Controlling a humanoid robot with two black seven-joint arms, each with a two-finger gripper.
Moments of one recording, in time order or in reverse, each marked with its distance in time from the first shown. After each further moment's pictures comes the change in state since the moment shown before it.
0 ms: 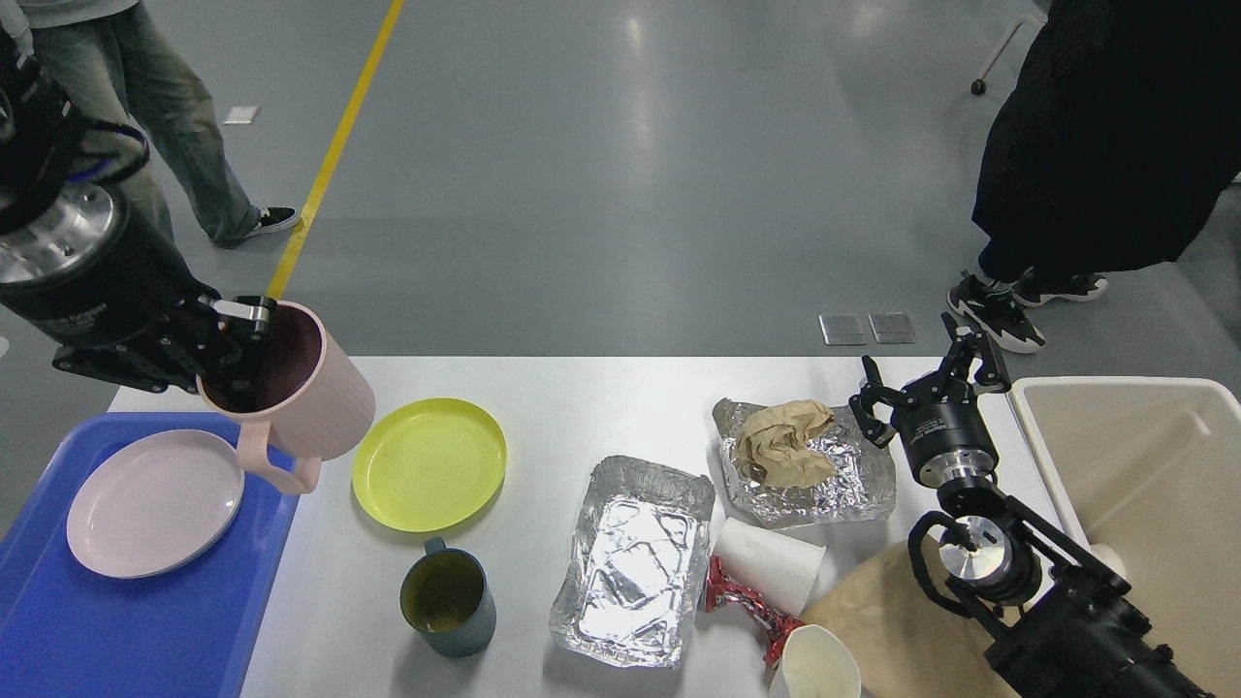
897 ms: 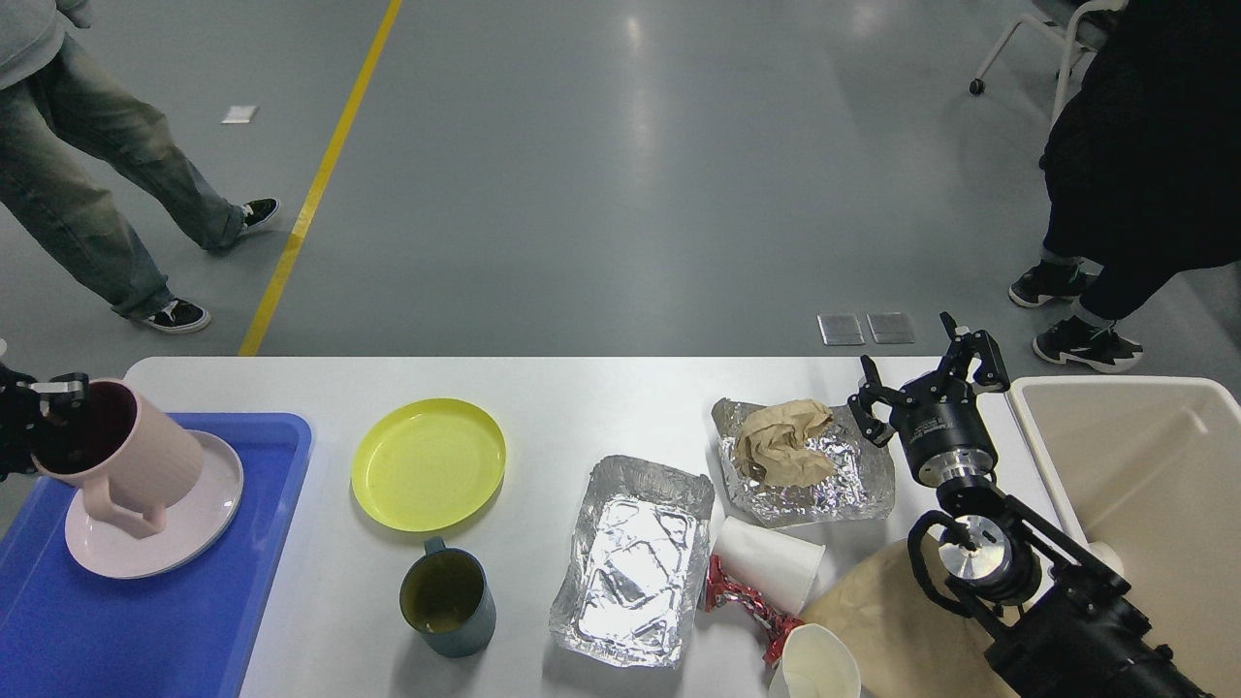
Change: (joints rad) left arm 0.679 0.490 -0.171 0.531 0.245 -0.027 0.010; right arm 0.000 0.000 0.000 0.002 0.000 0.000 0.000
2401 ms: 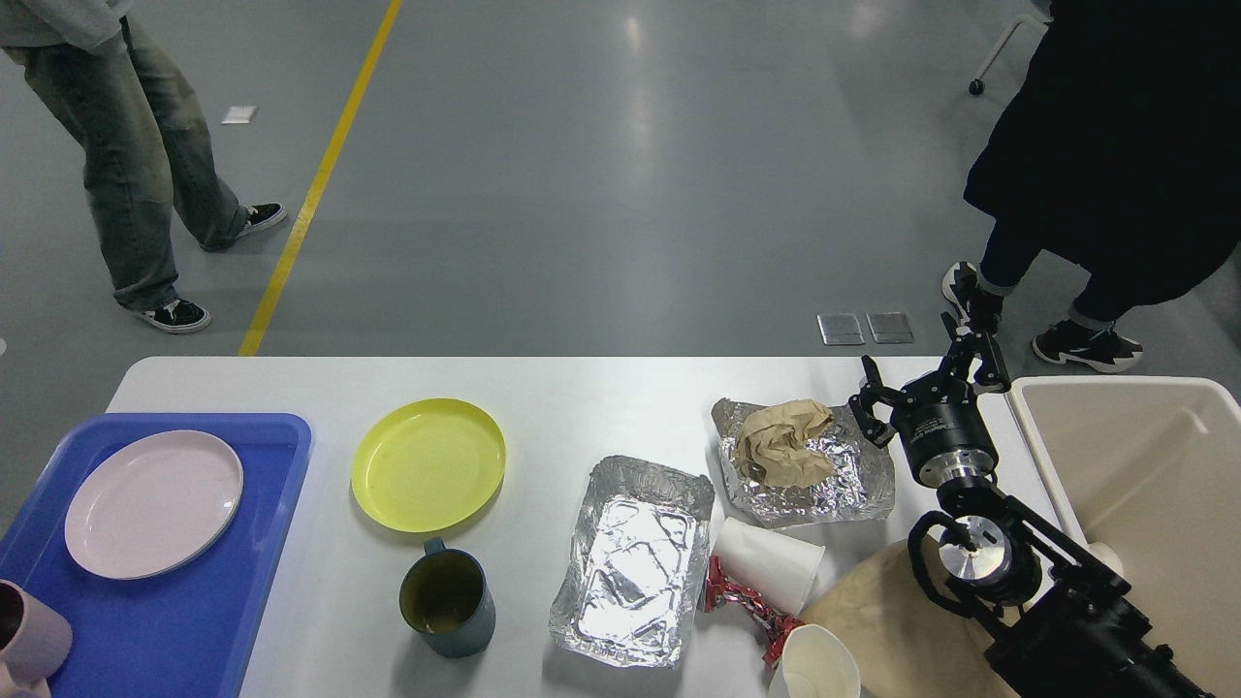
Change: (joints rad) left arm 0.929 0.097 -0.557 0.596 0.056 0.066 -0.025; right arm 0.000 0.000 0.000 0.000 0.000 0.000 0.000
